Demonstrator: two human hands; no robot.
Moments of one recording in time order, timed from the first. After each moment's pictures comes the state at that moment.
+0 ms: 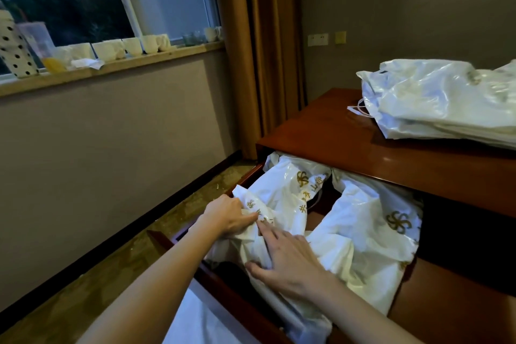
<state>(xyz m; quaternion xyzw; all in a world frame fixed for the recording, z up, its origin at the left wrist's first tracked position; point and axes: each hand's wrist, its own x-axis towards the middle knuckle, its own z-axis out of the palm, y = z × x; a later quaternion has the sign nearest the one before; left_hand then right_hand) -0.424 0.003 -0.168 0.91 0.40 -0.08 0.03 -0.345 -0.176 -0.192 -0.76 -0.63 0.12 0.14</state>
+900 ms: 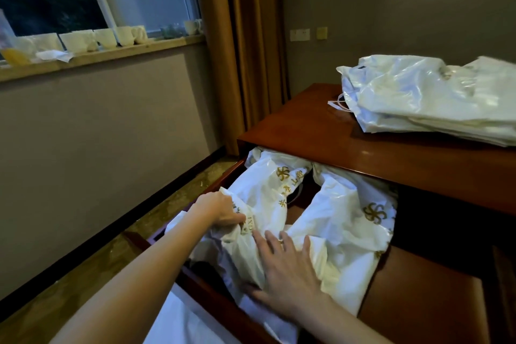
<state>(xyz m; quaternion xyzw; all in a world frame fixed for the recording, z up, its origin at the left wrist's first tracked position) -0.398 -0.010 -0.157 0.91 0.36 -0.19 -0.03 -0.349 -0.202 -0.219 -0.81 -0.57 0.08 0.08</state>
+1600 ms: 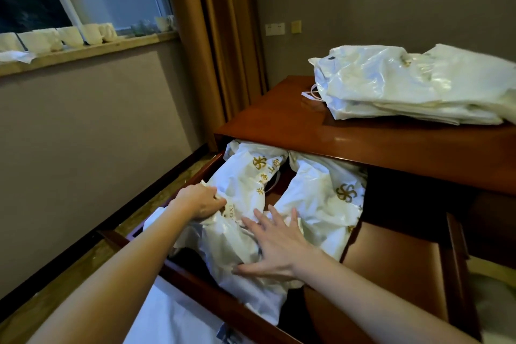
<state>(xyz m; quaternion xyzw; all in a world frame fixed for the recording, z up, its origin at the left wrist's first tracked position) -0.395 -0.016 -0.160 0.92 0.37 -0.14 0.01 -0.313 -0.217 -0.202 -0.77 -0.62 0.11 0.05</state>
